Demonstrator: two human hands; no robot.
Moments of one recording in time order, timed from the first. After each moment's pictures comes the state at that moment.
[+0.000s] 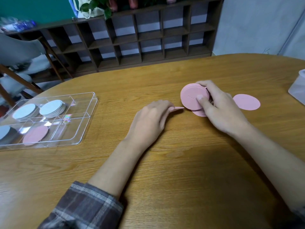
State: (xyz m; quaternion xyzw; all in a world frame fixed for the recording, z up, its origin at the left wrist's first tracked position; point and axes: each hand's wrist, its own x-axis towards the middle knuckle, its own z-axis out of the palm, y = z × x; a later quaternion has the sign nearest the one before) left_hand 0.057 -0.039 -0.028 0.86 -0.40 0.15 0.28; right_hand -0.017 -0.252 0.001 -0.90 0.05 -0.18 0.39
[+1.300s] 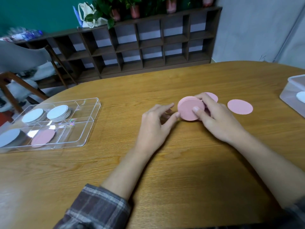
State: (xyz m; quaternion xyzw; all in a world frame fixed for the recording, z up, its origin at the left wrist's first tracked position) left_hand 0.034 -0.059 -0.026 0.83 -0.29 0.14 0.45; right_hand -0.030 -0.262 -0.011 -0.91 -0.01 -0.15 0.39
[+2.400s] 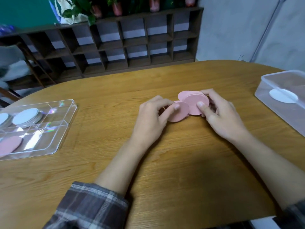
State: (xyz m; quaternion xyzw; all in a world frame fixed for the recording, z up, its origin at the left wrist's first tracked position) left_hand 0.038 -0.106 -0.014 0.81 -0.36 0.11 0.45; right_hand -0.046 -0.315 -0.020 -0.89 0.06 -0.22 0.40
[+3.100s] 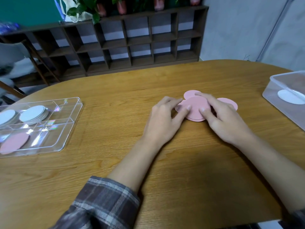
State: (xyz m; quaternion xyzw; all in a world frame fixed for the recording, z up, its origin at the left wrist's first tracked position) left_hand 0.040 -0.121 -0.030 0.84 -0.33 0.11 0.41; right_hand -0.048 -0.304 -0.020 -0.92 0.04 -0.18 0.34
